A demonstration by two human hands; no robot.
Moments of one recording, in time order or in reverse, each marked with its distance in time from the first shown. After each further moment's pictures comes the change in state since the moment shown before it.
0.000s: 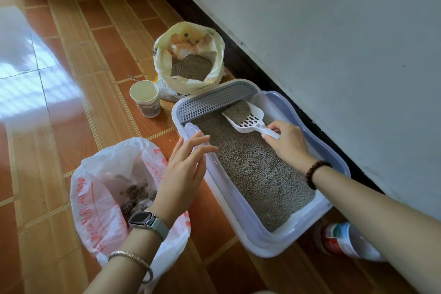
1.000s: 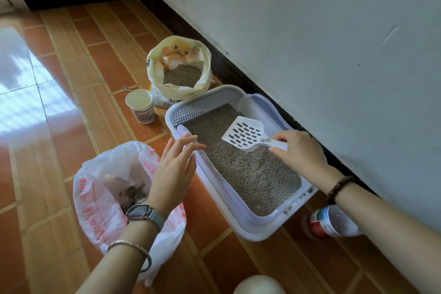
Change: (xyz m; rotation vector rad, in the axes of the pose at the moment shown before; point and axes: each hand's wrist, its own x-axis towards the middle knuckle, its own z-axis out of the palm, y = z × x) left_hand -0.007 0.009 -0.009 0.133 -0.002 0.000; right_hand -0.063 0.008 -0.062 -0.255 -0.009 -0.108
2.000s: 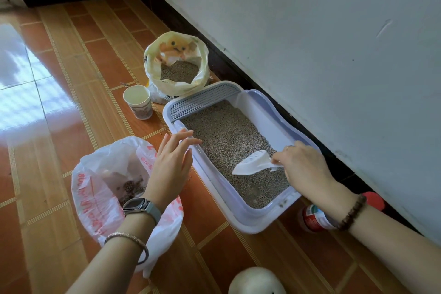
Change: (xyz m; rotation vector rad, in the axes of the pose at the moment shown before) left_hand -0.002 0.002 0.000 -0.013 0.020 -0.013; right_hand -0.048 -0.009 -0.012 -0.430 -0.102 -0.219
